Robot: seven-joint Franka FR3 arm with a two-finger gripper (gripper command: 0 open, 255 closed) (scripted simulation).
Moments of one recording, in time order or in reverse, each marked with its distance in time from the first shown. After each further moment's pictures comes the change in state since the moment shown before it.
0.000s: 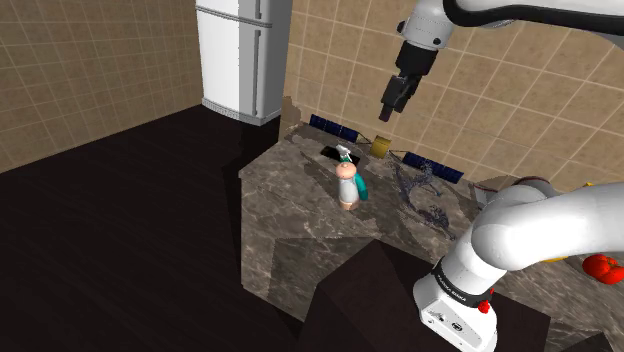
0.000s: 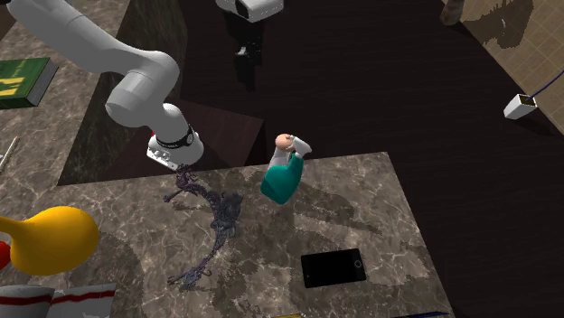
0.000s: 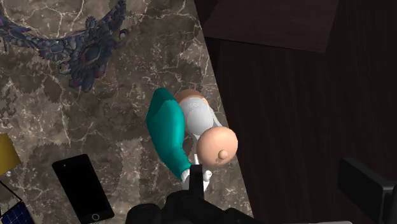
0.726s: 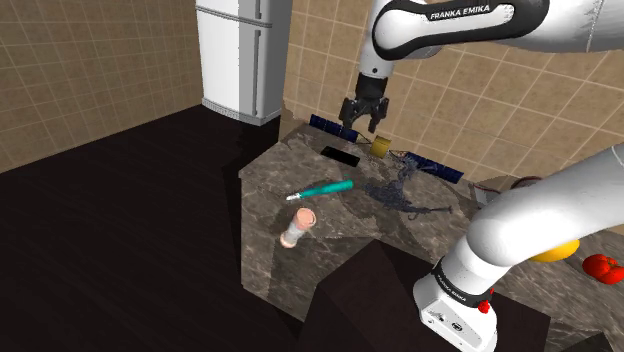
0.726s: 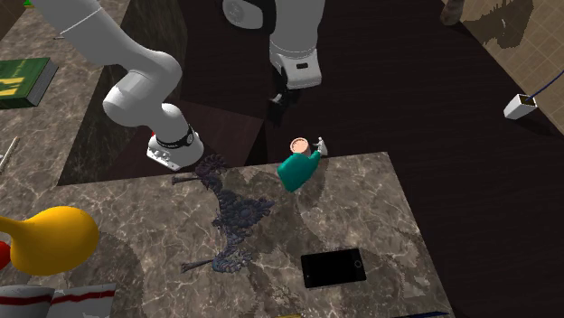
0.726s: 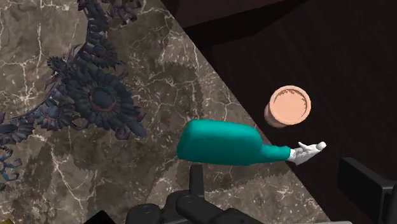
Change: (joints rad) arm -0.107 0.344 0.062 0.048 0.030 0.171 0.329
